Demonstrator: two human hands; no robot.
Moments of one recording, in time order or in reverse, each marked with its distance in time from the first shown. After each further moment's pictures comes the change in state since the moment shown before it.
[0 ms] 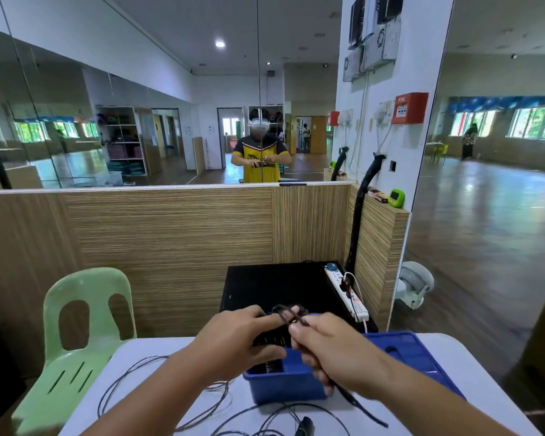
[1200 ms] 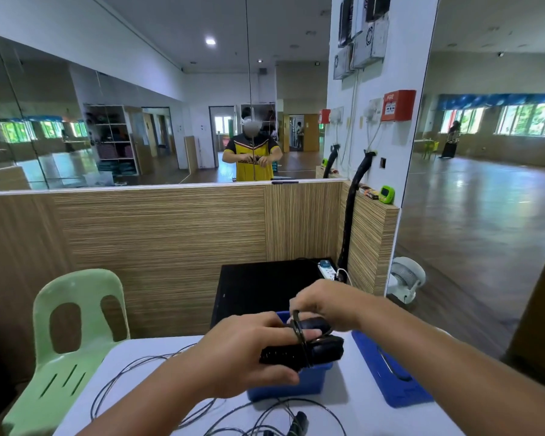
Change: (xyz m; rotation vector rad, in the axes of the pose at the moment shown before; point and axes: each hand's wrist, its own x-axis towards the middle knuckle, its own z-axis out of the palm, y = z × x) left_hand -0.010 0.036 -0.024 -0.171 -0.083 0.186; right_hand 0.074 0.025 -0.071 -1.055 -0.101 -0.380
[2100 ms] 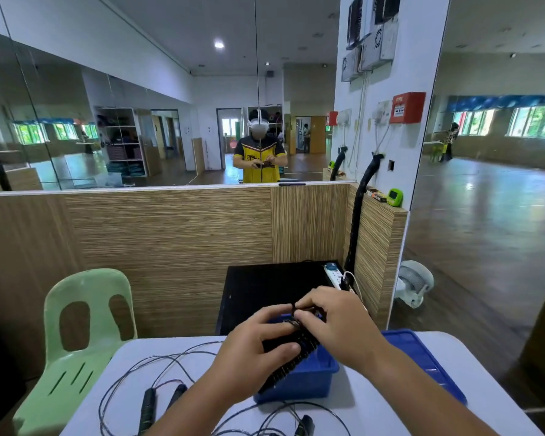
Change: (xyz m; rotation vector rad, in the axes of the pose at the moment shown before) left_hand 0.003 -0.012 0.048 -0.492 0.326 -0.240; right_hand -0.023 -0.041 0.029 0.303 0.669 0.096
